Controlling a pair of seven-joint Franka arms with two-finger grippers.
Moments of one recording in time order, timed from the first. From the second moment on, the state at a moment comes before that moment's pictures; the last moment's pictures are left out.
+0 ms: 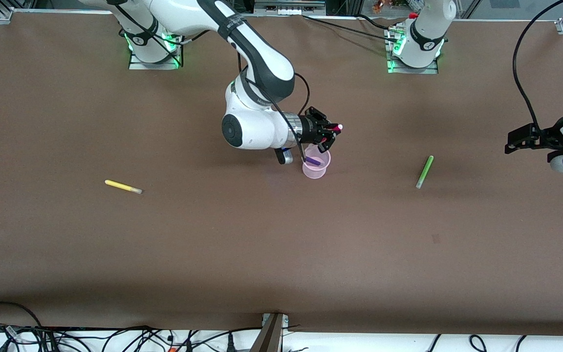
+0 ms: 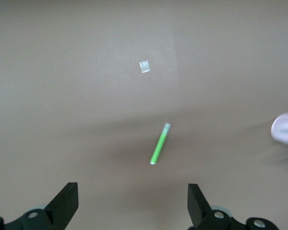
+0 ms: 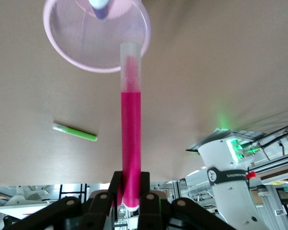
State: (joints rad) left arm 0.18 0.18 -0.15 -1.47 0.00 1.59 0.12; right arm 0.77 0.74 0.01 -1.34 1.06 2.16 1.46
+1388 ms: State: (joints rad) left arm 0.05 0.03 -0.03 -1.60 -0.03 1.64 0.01; right arm 0.77 0.83 0.01 -1.29 1.13 2.25 1.44
